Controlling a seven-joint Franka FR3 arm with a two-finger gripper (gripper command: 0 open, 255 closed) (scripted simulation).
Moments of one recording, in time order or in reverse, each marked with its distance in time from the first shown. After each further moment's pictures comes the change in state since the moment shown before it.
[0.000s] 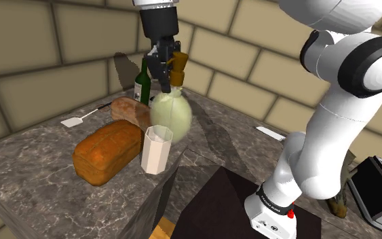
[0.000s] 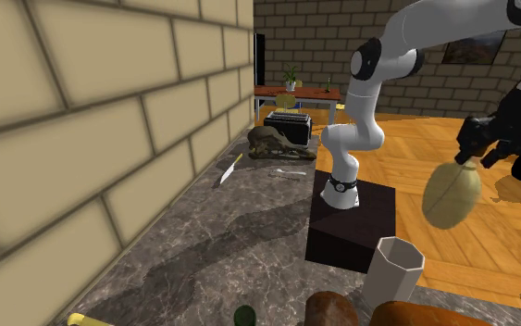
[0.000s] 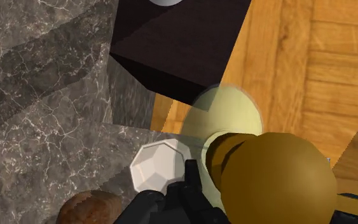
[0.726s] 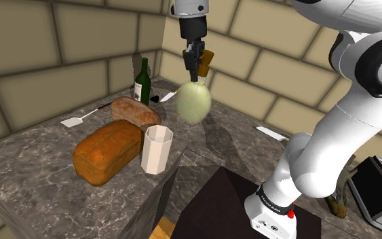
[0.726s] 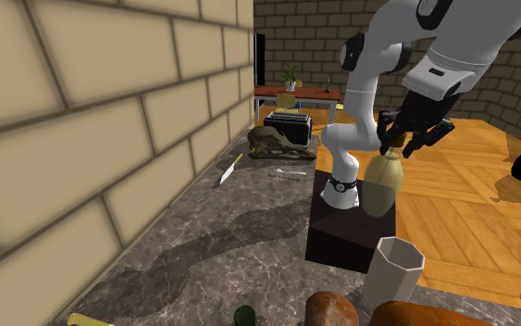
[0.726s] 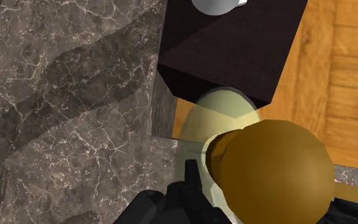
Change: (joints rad) arm -0.138 -0.191 -0.135 -0.245 -0.056 0.071 -0.286
